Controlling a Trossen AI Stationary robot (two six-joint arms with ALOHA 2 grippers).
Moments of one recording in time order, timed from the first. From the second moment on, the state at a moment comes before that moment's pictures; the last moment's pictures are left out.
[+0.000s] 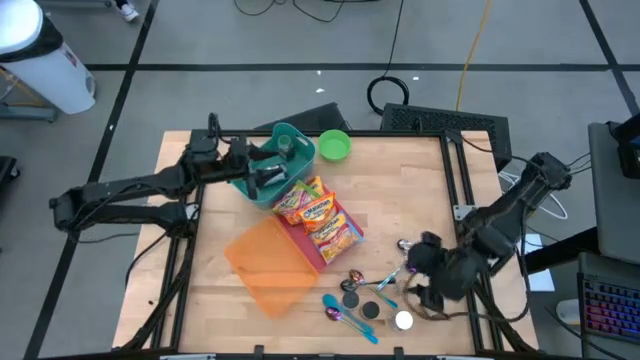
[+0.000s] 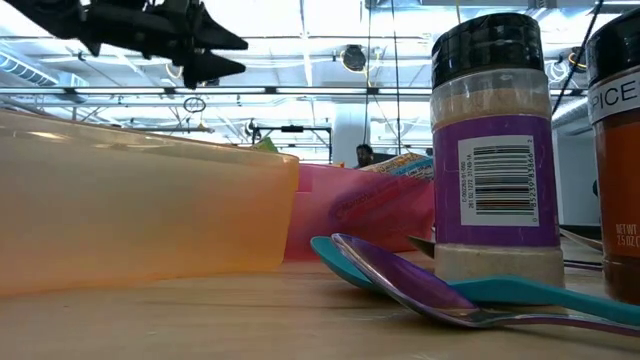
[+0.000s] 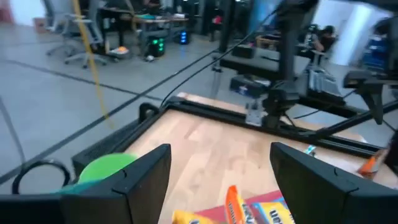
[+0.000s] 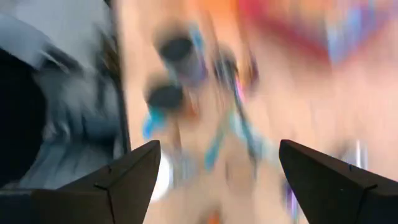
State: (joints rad) left arm 0.40 0.89 0.56 0.26 0.17 -0.12; right arm 0.76 1.26 1.22 -0.95 0.26 0.94
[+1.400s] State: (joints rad) left arm 0.40 0.89 0.55 0.26 0.16 -0.16; right arm 0.90 1.42 1.17 -1.06 -0.11 1.56
